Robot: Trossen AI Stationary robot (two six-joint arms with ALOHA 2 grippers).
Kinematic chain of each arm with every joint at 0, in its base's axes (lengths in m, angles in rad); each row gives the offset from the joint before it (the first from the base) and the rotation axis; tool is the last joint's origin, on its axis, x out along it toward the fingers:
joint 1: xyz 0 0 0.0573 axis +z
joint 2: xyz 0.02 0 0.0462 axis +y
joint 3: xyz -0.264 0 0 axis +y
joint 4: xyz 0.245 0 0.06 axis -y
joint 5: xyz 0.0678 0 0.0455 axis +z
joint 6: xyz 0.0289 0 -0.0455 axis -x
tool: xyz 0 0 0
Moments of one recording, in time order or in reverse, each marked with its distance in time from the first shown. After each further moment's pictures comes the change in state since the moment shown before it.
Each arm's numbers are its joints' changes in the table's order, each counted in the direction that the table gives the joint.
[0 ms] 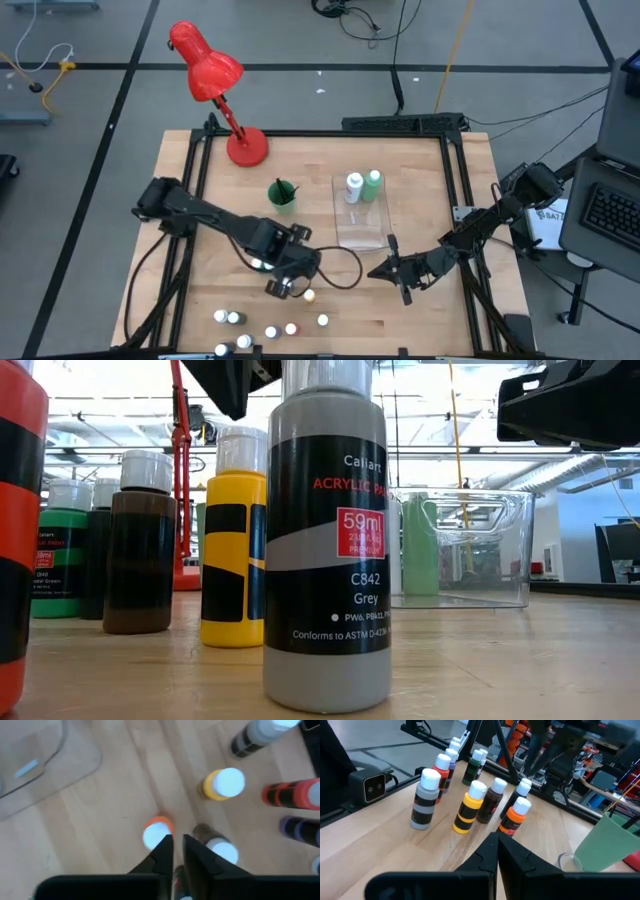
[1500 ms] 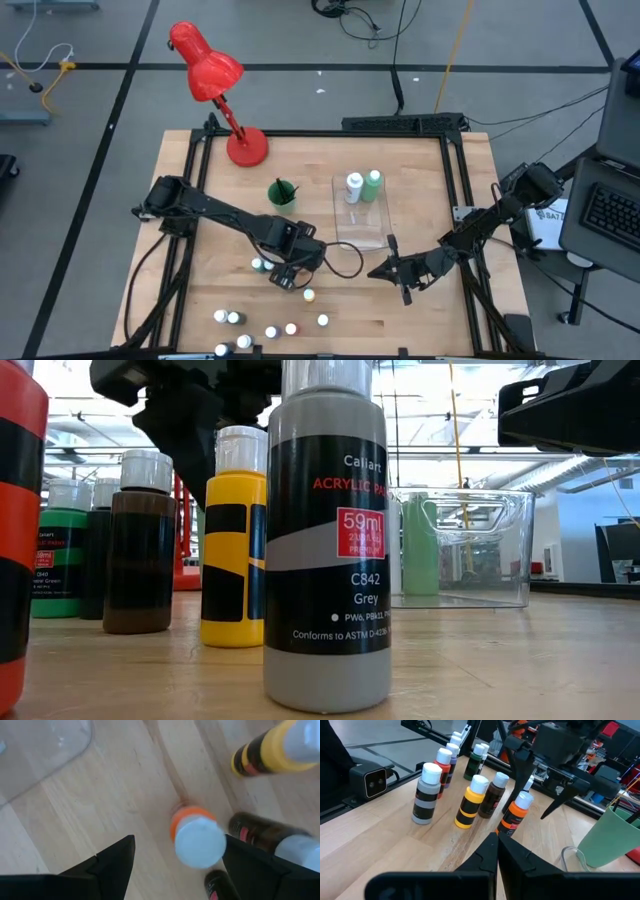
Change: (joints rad) left arm 0.076 0.034 0.210 0.182 -0.026 -0.157; right arm 0.000 0.000 -0.001 -0.025 0.000 -0.020
